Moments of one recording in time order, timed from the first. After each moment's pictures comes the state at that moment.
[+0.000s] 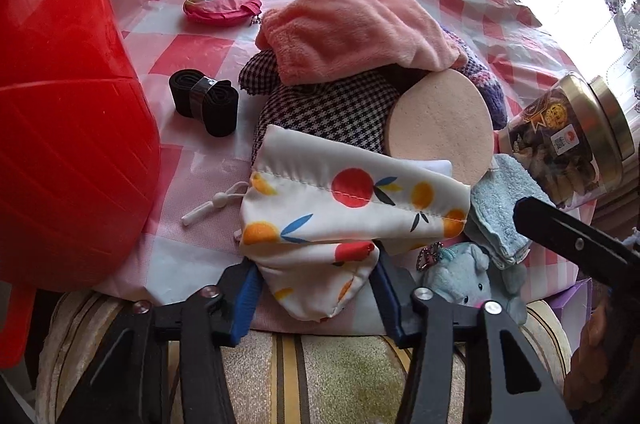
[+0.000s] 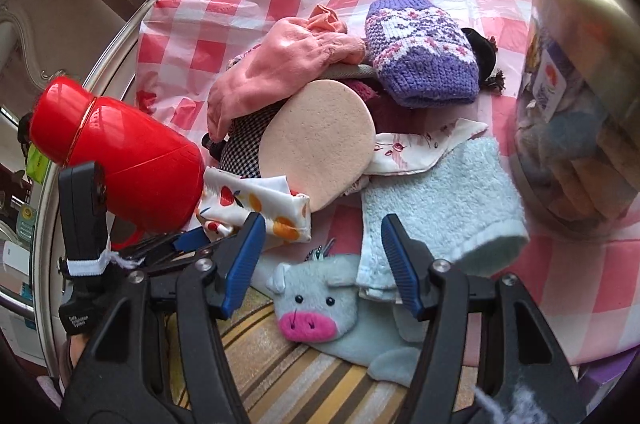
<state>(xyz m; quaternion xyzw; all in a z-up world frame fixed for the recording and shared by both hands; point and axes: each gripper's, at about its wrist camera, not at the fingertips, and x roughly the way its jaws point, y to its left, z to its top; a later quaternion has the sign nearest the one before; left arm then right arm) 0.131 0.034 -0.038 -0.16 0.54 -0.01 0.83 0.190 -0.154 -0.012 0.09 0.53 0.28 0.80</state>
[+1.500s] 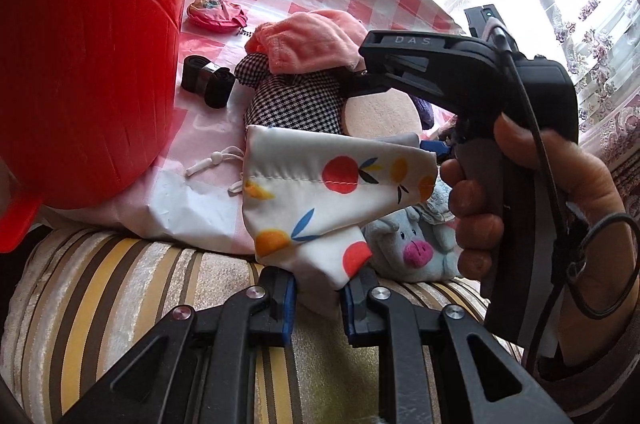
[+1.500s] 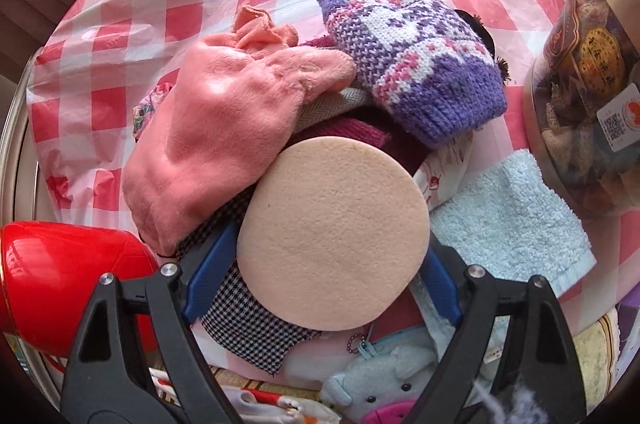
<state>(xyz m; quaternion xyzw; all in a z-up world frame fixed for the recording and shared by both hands) 0.066 0.043 -0.020 -0.23 0.47 -0.09 0.84 0.253 -0.085 -0.032 0.12 0.59 0.08 0.79</state>
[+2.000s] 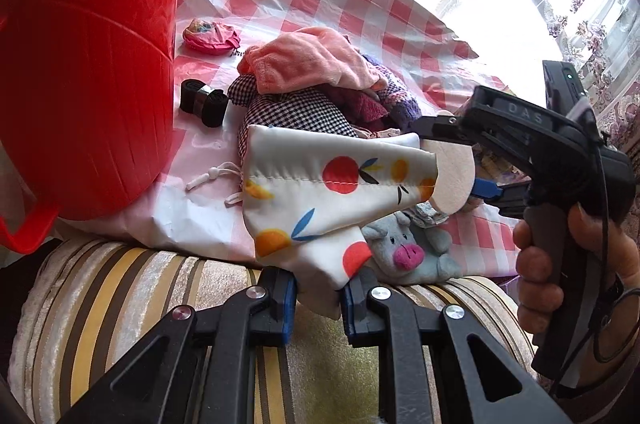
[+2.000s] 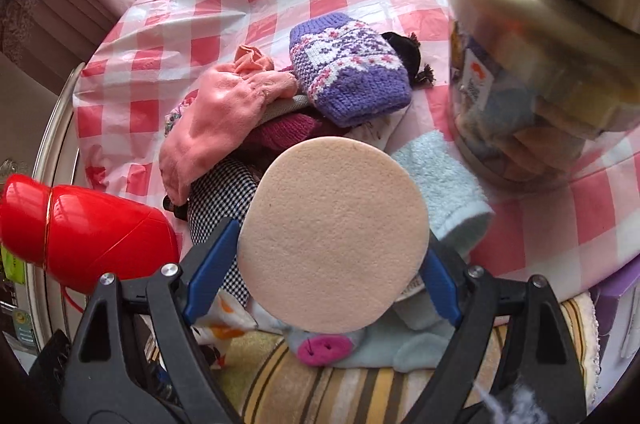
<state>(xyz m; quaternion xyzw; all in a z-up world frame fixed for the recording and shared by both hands) 0.054 0.031 -0.002 -0.21 0.45 -0.08 0.86 0.190 -0.162 0.009 0.15 0.54 0.12 0.82</state>
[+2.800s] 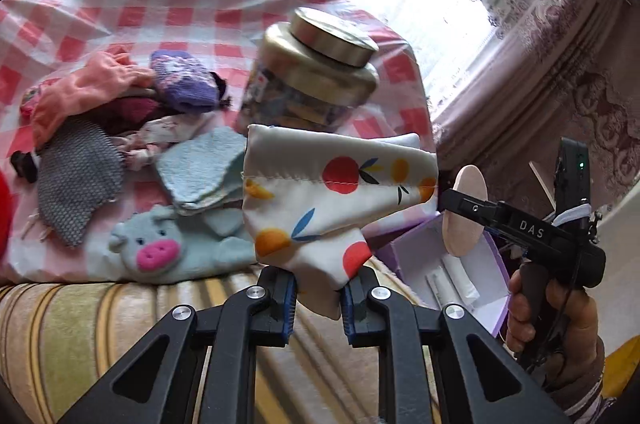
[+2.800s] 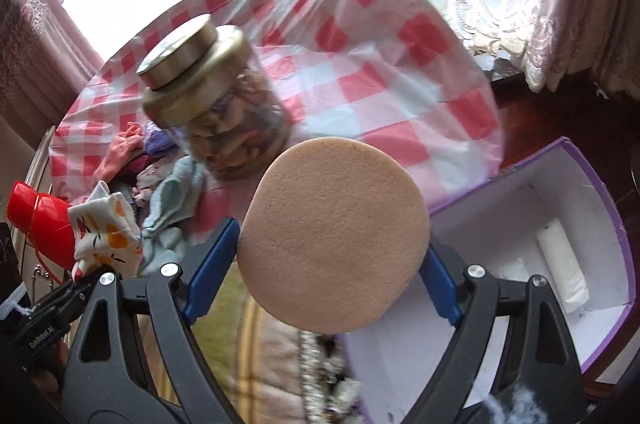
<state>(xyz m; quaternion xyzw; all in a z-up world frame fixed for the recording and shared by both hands) 0.049 -0.151 0.051 -0.11 0.46 -0.25 0.85 0.058 -0.420 0.037 0.17 0.46 -0.01 0.87</state>
